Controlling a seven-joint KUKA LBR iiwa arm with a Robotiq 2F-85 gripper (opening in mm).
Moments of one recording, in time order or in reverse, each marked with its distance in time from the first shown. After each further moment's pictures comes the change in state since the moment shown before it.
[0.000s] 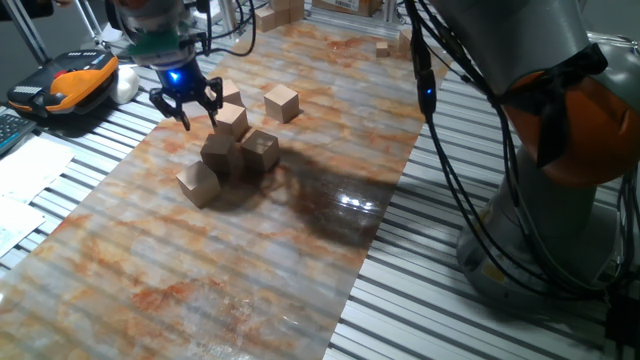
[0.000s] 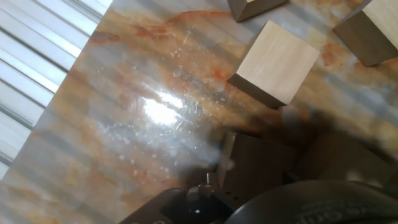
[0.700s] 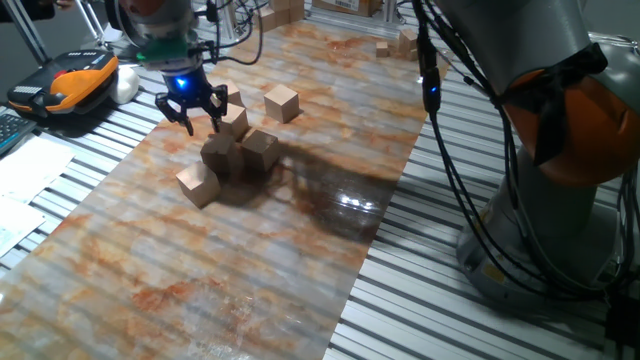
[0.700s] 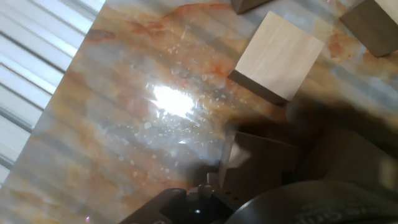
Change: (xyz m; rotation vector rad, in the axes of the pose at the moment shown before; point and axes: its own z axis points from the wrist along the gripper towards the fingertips) arm 0.000 -0.006 0.014 -0.042 0.019 0.026
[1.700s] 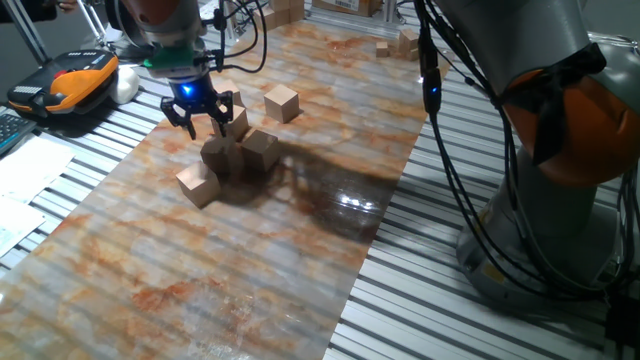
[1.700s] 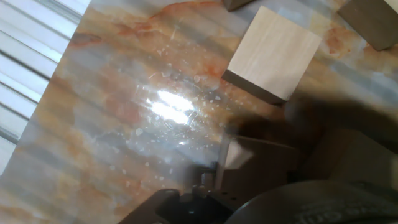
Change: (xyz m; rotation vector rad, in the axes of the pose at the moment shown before) arm -0.003 -0.002 0.008 0.006 -0.004 0.056
